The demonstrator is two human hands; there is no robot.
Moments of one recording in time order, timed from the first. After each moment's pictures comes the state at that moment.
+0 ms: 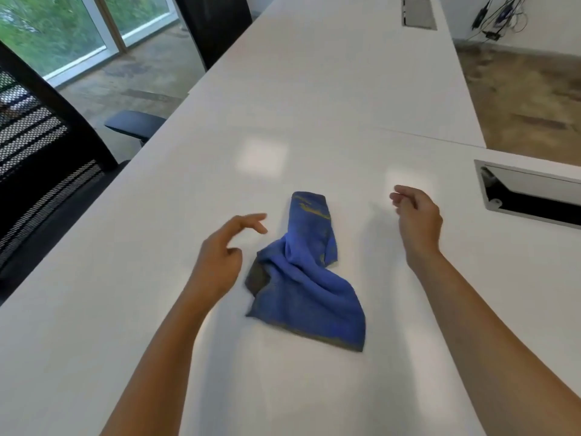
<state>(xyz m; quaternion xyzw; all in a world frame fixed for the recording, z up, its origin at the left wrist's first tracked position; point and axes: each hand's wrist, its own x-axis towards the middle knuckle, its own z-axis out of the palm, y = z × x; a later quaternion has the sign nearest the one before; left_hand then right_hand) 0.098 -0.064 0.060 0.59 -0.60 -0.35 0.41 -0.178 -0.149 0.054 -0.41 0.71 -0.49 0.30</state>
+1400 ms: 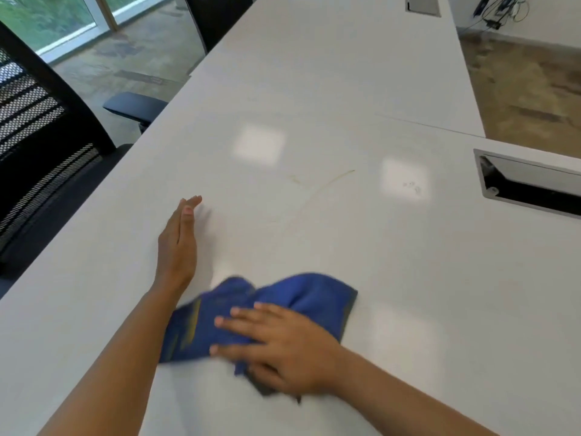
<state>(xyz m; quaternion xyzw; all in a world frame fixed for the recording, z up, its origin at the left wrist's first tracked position) 0.158 -0.059 0.025 0.70 -0.47 -0.29 0.46 -0.054 0.018 0.007 -0.96 0.20 -0.10 0.19</state>
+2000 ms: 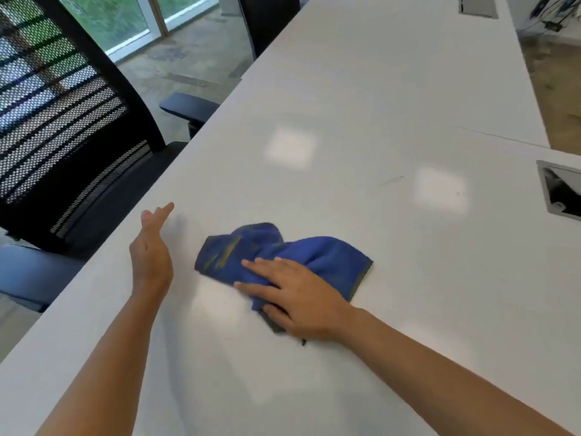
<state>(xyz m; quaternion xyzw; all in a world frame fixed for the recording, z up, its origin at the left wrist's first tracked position) 0.236 -0.020 0.039 0.74 -0.32 -0.27 0.53 0.001 -0.032 0.014 -0.95 0.23 -0.11 0.18</state>
